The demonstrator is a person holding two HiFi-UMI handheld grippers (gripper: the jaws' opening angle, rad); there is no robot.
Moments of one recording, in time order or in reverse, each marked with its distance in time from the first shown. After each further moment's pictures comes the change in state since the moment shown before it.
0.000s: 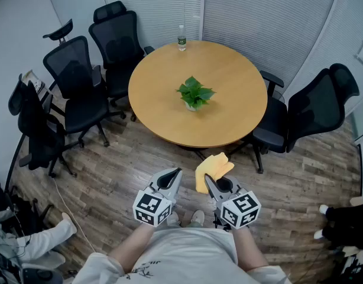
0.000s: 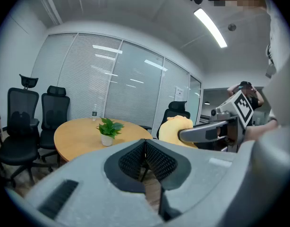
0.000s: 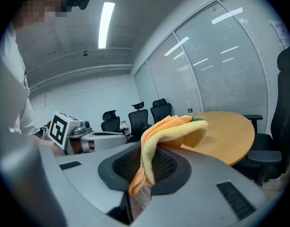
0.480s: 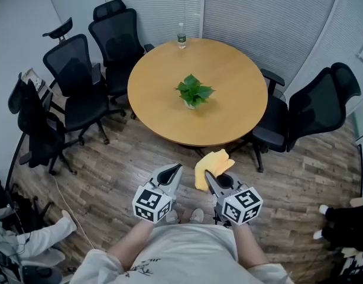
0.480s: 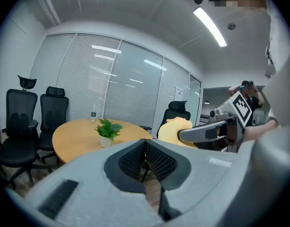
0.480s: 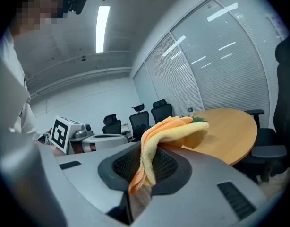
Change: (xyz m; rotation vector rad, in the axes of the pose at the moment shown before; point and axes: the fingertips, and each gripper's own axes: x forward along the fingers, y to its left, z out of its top) left arm 0.014 -0.003 0.006 0.008 -0.001 0.002; right arm 0.000 -0.014 0.005 0.052 -0.019 0.034
